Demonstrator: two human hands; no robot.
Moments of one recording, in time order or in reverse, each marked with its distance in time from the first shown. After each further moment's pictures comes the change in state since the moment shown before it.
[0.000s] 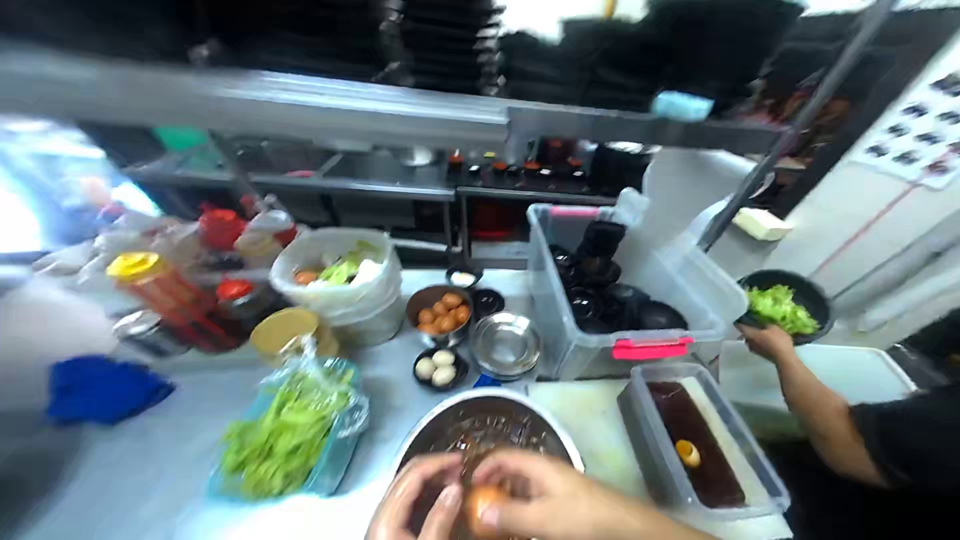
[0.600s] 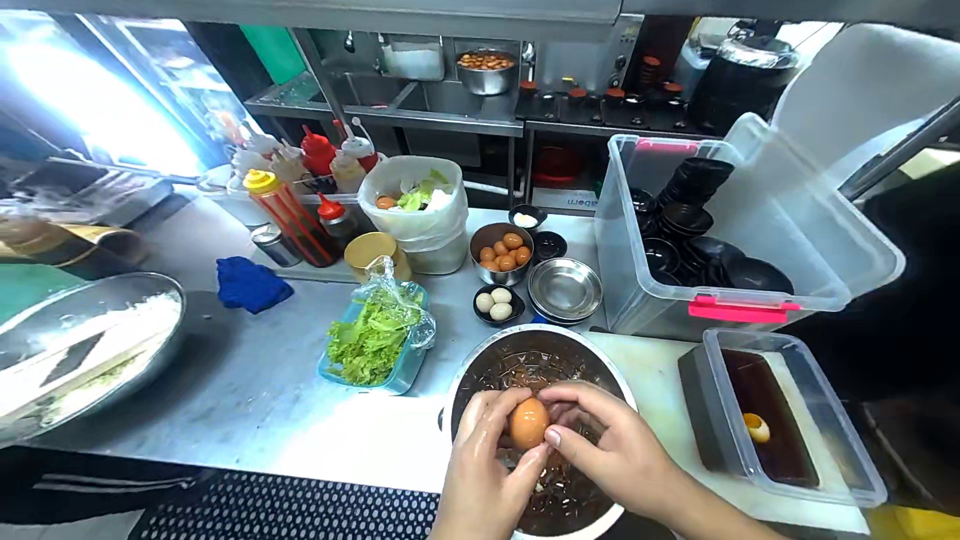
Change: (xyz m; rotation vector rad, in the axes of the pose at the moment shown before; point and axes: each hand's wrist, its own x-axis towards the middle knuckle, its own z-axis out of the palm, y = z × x) left_hand -0.026 0.000 0.034 0.224 0.145 -0.034; right_hand -0.012 0.017 0.020 -0.002 0.313 -0.236
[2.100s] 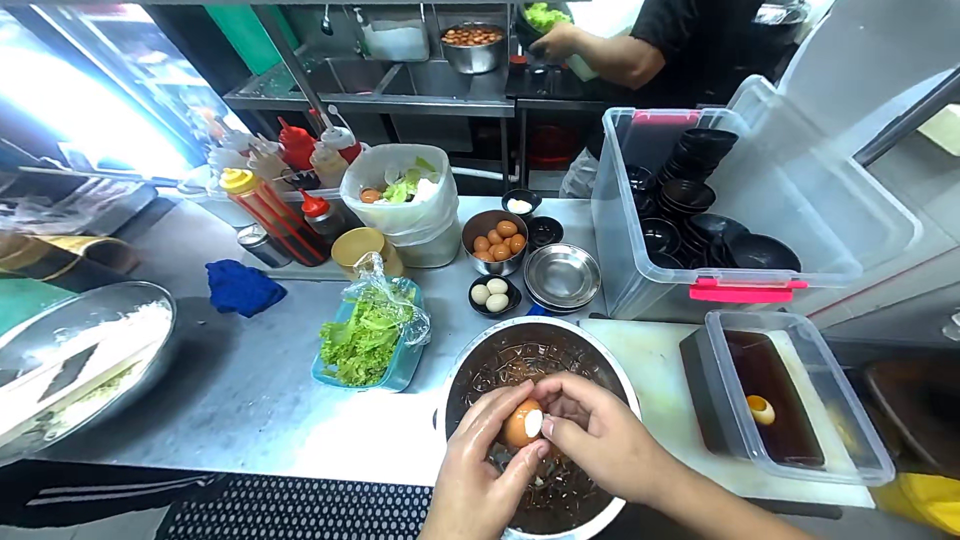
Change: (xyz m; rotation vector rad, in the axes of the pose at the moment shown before) left_hand 0.003 -0.006 -0.006 -0.095 -0.108 0.039; right_hand 0.009 -0.006 0.000 0.144 -0.087 0.234
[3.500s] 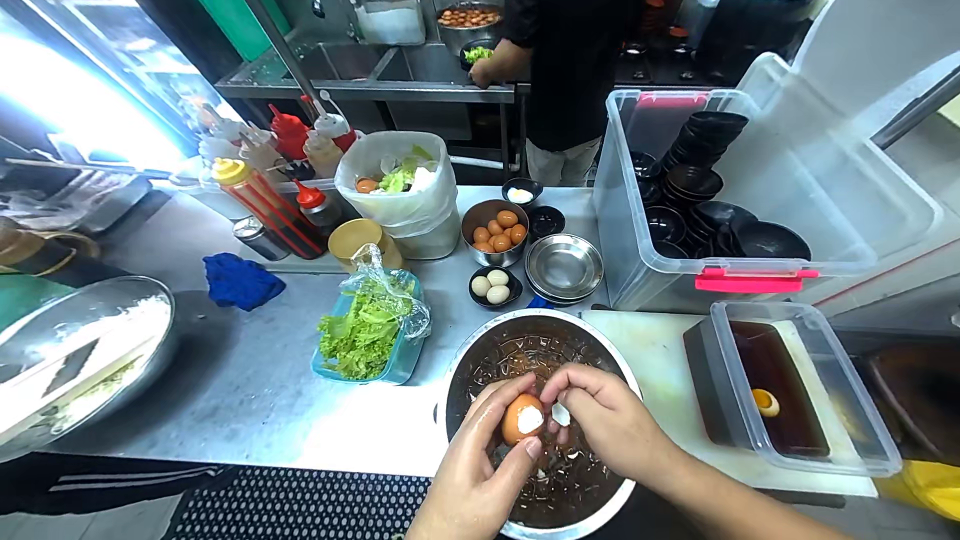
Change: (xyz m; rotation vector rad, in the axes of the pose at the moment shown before) left_hand 0.004 0.005 -0.012 -0.209 -0.195 -0.143; right_hand 0.005 0.004 -0.004 0.066 0.059 0.085
